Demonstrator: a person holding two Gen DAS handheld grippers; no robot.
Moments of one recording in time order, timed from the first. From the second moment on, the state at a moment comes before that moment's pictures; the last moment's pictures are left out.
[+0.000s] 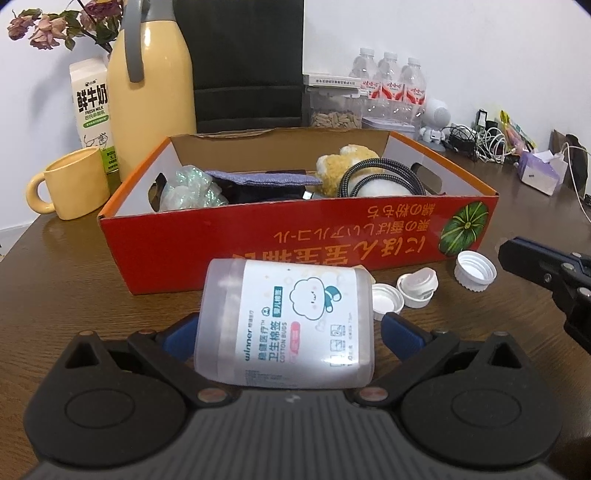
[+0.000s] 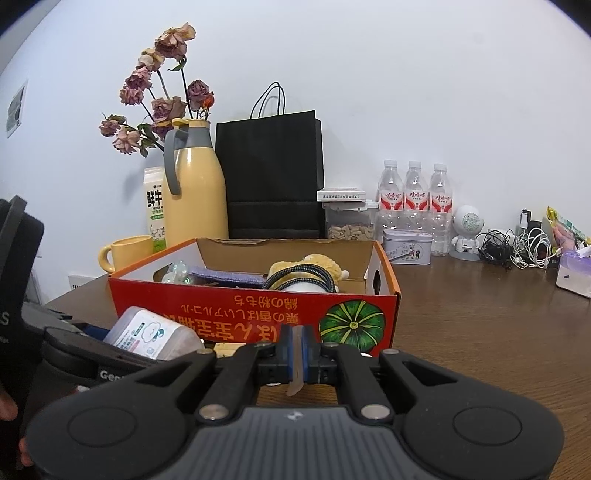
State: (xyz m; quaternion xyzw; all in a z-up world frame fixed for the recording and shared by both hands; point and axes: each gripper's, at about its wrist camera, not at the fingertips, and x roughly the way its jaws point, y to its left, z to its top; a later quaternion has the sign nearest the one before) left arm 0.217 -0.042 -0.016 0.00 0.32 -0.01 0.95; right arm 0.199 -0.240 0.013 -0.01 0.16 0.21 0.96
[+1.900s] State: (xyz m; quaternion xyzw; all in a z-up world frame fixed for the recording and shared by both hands) left arm 0.282 -0.003 0.071 -0.07 0.17 0.02 0.98; right arm 0.305 -0.178 0.070 -0.02 0.09 0.18 0.98
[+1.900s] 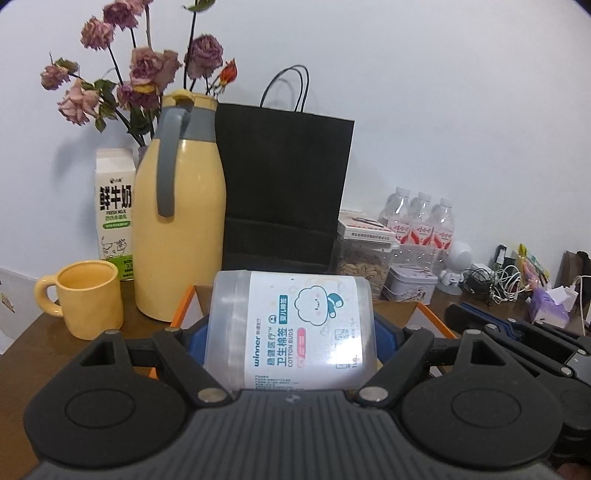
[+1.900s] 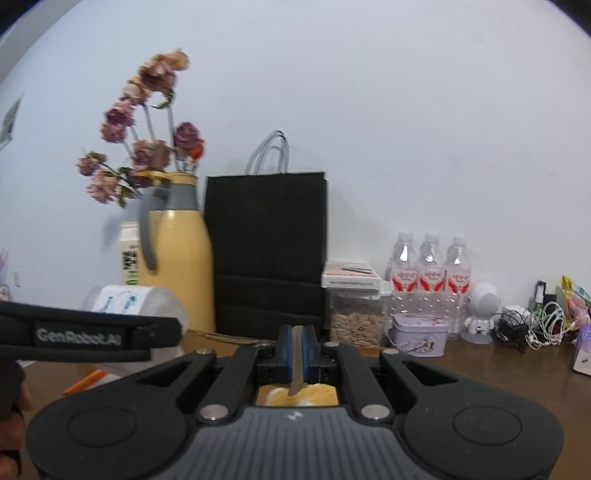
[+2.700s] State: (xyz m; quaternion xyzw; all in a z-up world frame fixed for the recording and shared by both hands) left arm 0.331 -0.002 0.036 -0.06 0.21 0.05 0.97; right arm 0.341 -0.195 0.032 -0.02 0.16 0.17 0.97
